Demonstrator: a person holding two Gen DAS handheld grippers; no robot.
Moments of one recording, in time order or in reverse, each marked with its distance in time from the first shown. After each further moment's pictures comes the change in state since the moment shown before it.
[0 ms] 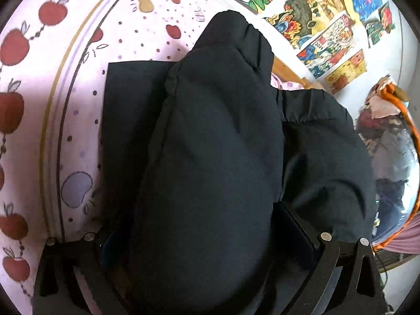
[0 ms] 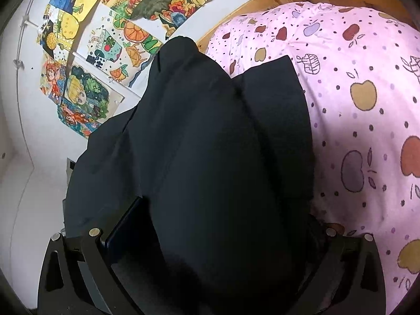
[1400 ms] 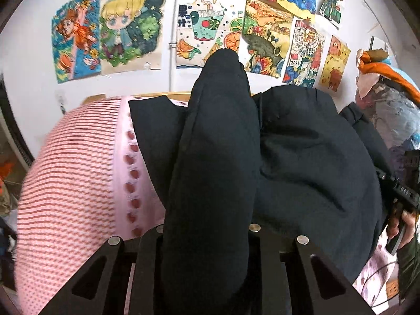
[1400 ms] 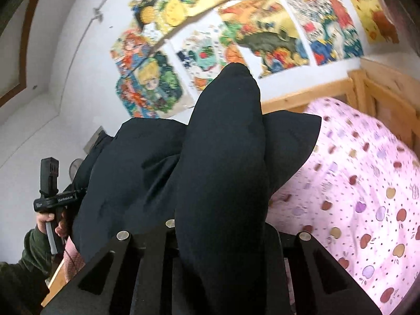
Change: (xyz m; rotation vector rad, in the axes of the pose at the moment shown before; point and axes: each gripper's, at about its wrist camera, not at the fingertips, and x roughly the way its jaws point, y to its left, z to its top) left arm -0.203 -0.121 -0.043 0.276 -0.271 0.346; right arm -0.108 0.182 -0.004 -0.418 -0.140 0.079
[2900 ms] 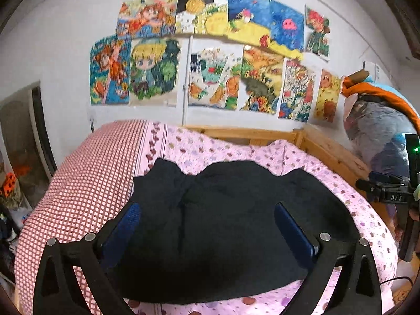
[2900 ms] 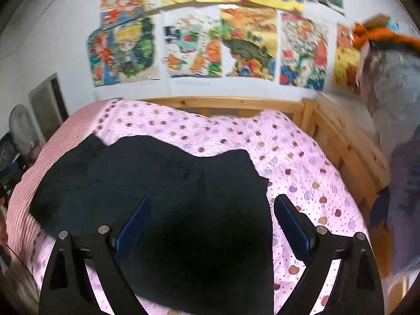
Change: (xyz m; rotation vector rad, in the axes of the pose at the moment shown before) left arm -0.127 -0.054 -0.114 -0.058 -0.297 0.075; right arm -0.069 0.110 -0.020 -0.247 0.114 -0.464
